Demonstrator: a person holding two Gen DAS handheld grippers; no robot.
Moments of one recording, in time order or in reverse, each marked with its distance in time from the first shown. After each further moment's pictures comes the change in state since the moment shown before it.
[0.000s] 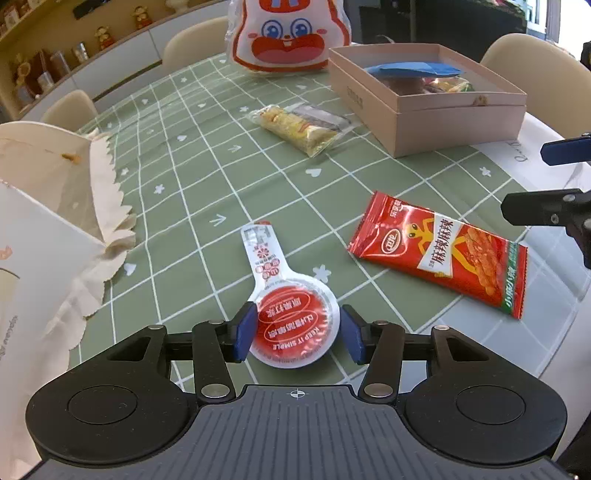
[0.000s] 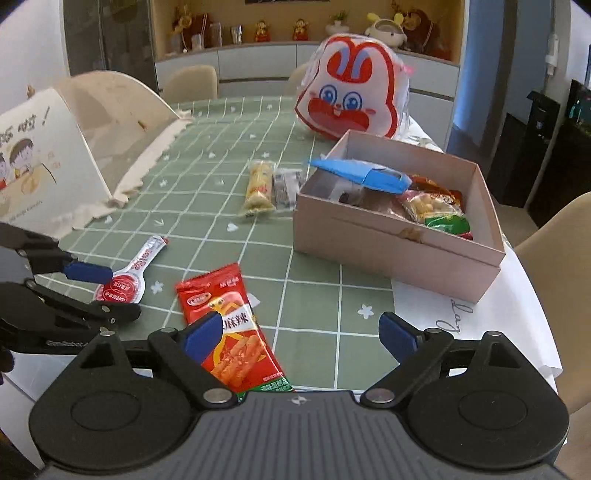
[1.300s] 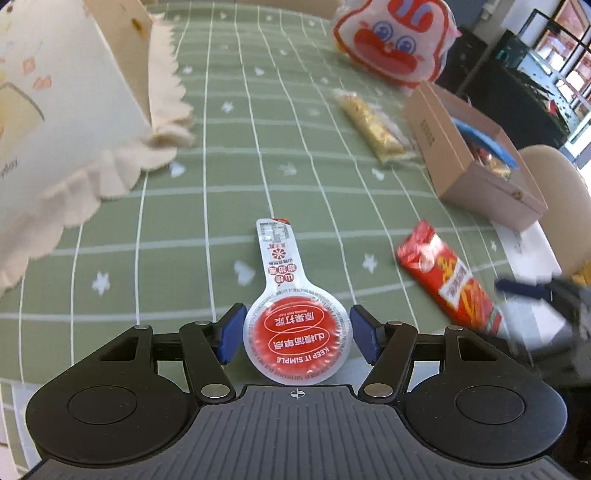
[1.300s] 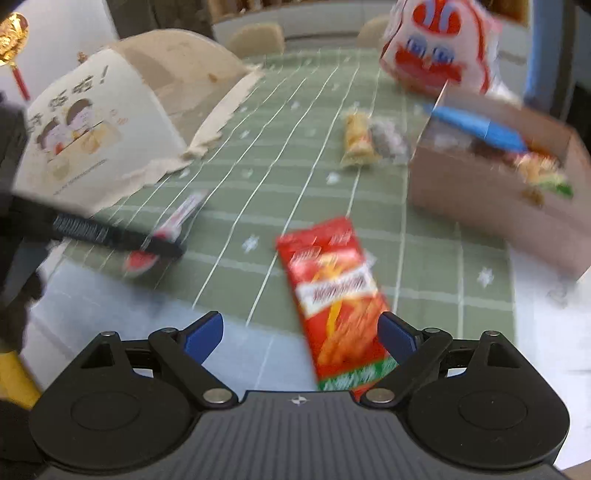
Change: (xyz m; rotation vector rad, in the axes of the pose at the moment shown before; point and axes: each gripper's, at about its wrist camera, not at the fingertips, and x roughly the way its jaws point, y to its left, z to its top) left arm -0.004 0.090 -0.028 -0.454 0.090 -0.224; right arm 0.032 0.052 -0.001 -0.055 0.122 0.136
